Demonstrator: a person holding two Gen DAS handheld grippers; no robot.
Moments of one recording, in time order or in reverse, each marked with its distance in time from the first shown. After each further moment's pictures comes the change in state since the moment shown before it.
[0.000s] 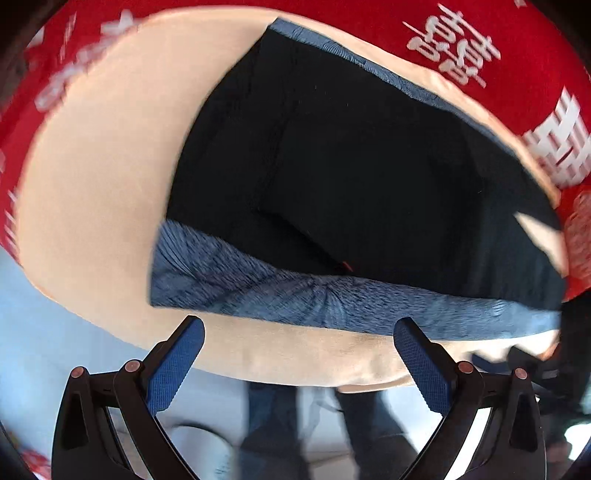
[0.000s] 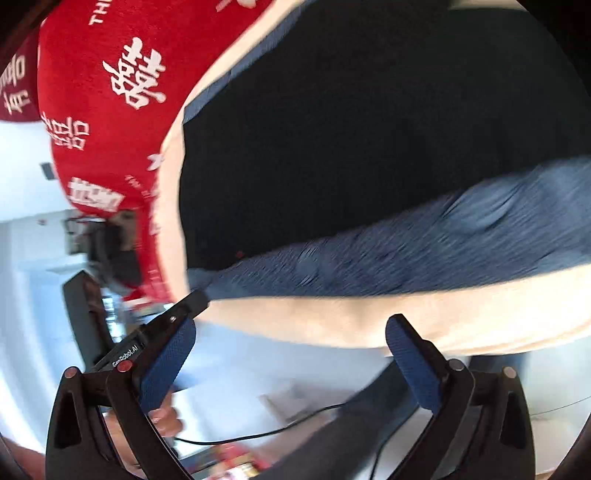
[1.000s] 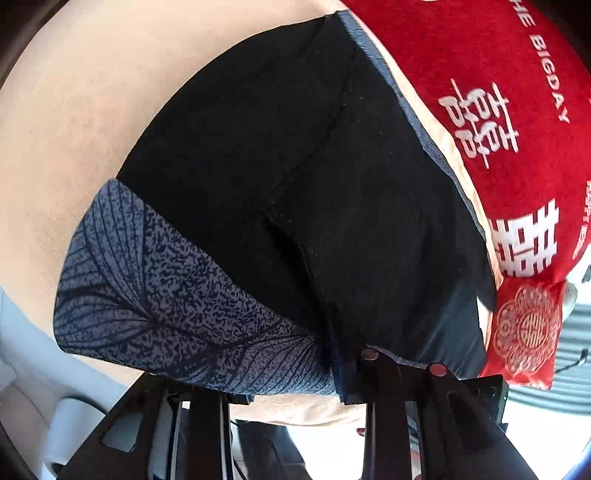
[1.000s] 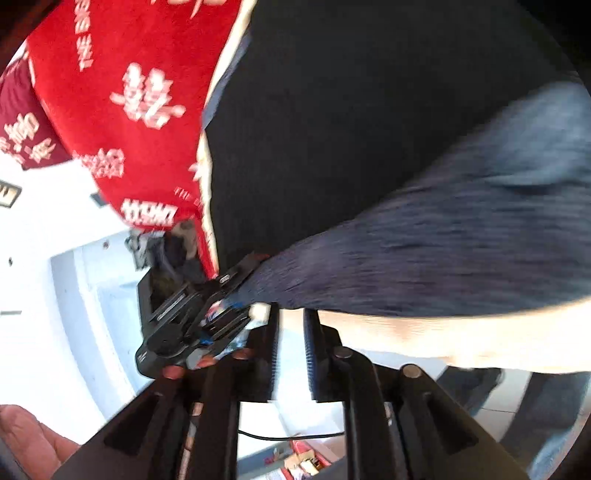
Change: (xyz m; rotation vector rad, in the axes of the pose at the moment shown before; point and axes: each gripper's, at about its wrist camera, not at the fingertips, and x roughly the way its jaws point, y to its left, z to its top) left arm 0.043 0.042 0.010 -0.272 -0.012 -0.292; right arm 0.026 -0.050 -0.012 0.125 -0.001 0.271
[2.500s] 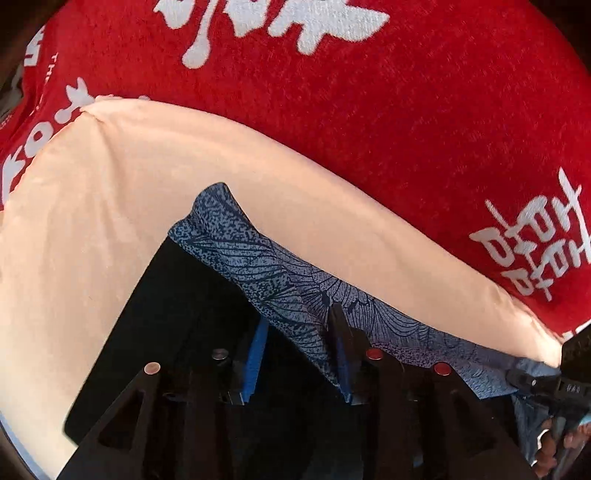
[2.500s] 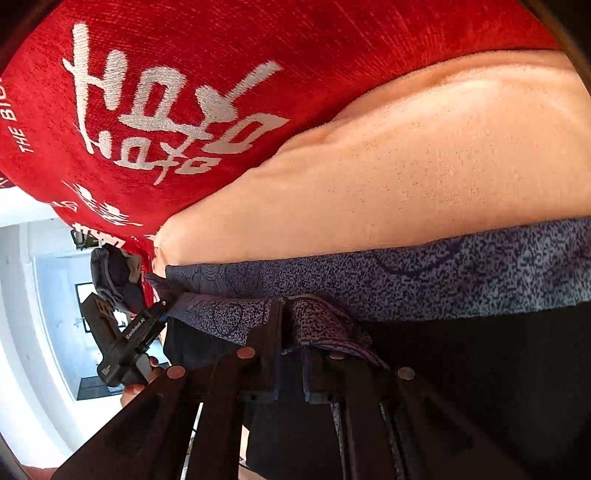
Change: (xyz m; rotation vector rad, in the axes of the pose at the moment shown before) left arm 0.064 -0.148 0.230 0.131 -0.290 0.322; right arm -0.027 0.084 0.352 -0.241 0.061 -0.284
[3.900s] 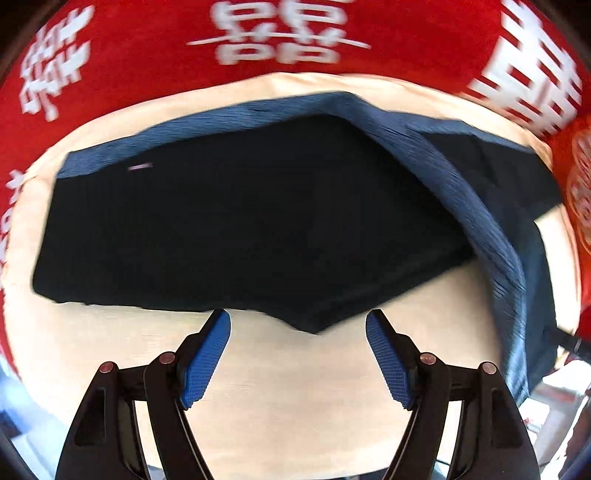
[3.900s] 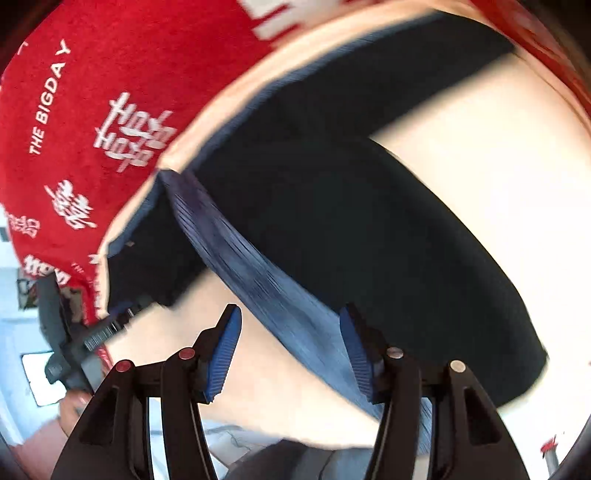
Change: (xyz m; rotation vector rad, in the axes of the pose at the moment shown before) left arm -0.061 -0.173 -0.193 0.541 0.241 0.026; right arm -0.182 -0.061 -0.262 0.202 -0.266 -0.335
